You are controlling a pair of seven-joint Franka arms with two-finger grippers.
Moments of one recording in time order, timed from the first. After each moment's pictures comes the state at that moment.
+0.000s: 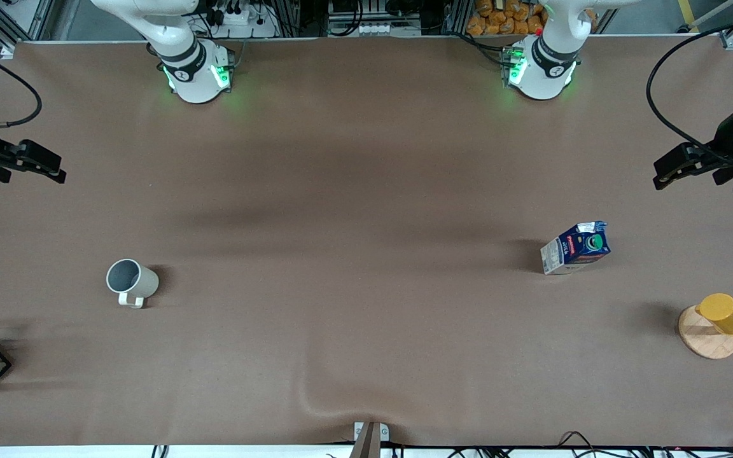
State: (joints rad) left arm 0.00 0.04 -0.07 -1.52 0.04 1.59 -0.14; right arm -0.06 -0.02 0.02 -1.63 -0.02 1.59 -0.04
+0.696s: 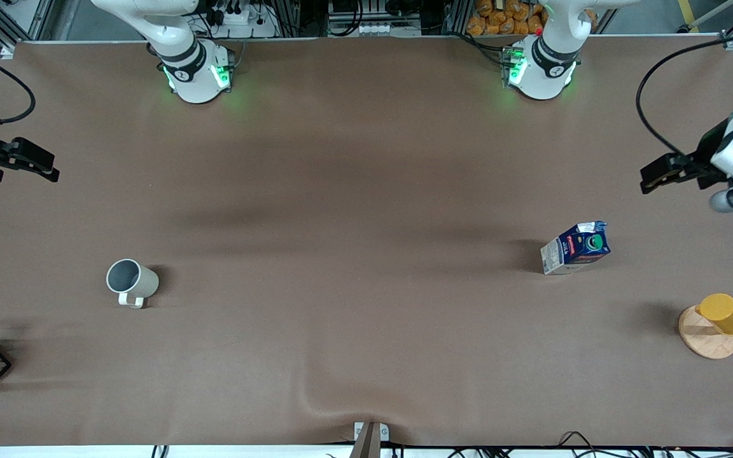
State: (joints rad) left arm 0.00 0.07 -0.07 -1.59 0.04 1.62 -0.14; right arm -0.06 -0.02 0.01 -1.63 -0.02 1.59 -0.06
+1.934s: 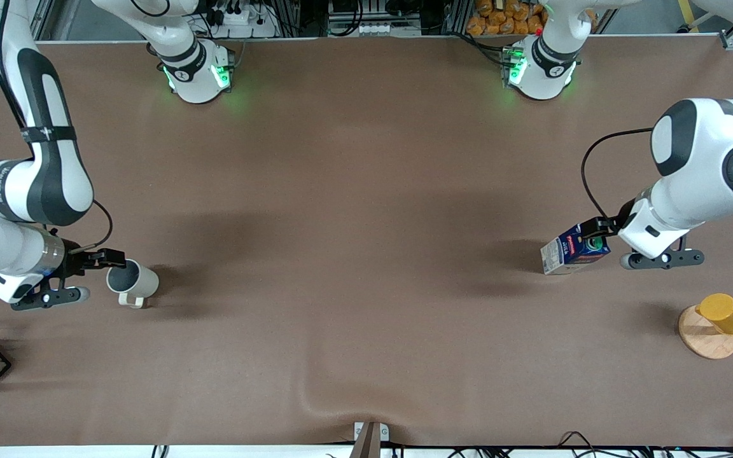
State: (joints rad) left arm -0.01 0.22 -0.07 -1.85 0.04 1.97 -0.14; right arm -0.09 0.44 0.00 -1.67 -0.02 2.00 -0.25
